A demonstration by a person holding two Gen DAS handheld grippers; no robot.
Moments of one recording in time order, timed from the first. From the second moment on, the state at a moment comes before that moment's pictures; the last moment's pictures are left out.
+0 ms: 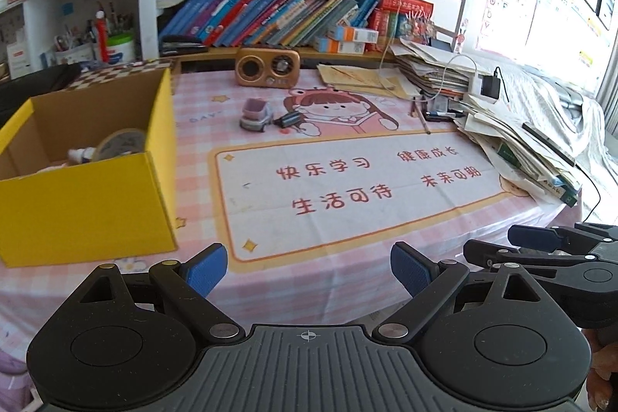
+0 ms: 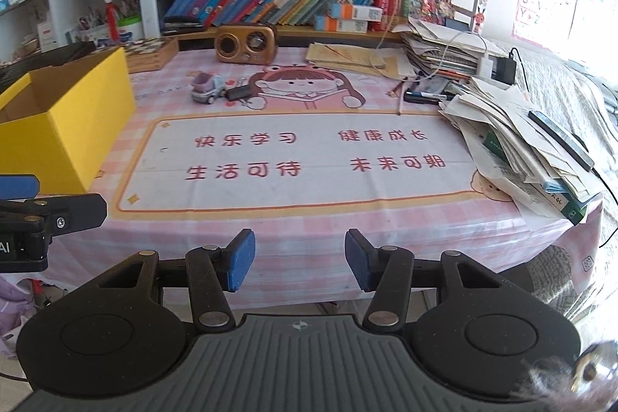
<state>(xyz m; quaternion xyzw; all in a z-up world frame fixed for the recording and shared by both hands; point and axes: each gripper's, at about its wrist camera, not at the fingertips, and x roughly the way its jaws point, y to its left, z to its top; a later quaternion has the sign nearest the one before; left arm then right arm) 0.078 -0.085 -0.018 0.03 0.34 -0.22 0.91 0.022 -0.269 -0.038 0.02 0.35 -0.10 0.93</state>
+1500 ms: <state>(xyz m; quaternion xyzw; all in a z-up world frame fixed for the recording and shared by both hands) 0.274 -0.177 -0.018 0.02 0.35 -0.05 0.93 0.286 -0.360 -0.060 -0.01 0.37 0.12 0.92</state>
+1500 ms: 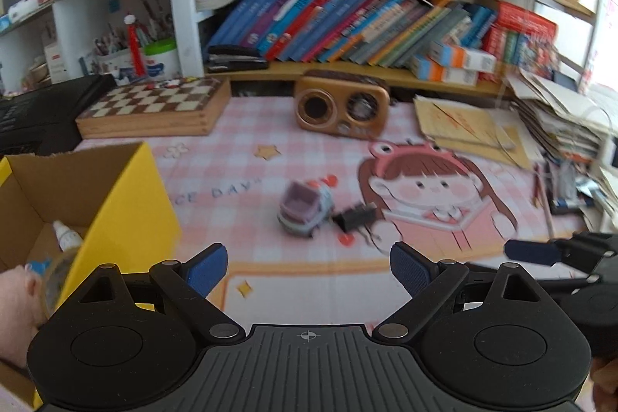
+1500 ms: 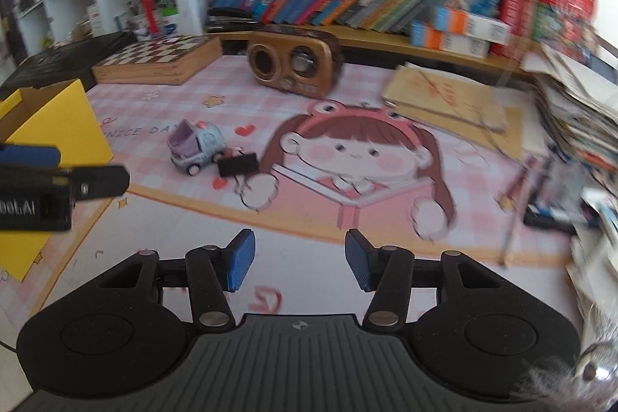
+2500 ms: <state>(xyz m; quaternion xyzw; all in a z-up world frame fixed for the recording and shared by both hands) 0.351 -0.180 -0.044 0.01 0.39 -0.01 0.92 0.385 -0.323 -0.100 -0.04 0.36 0.18 0.91</state>
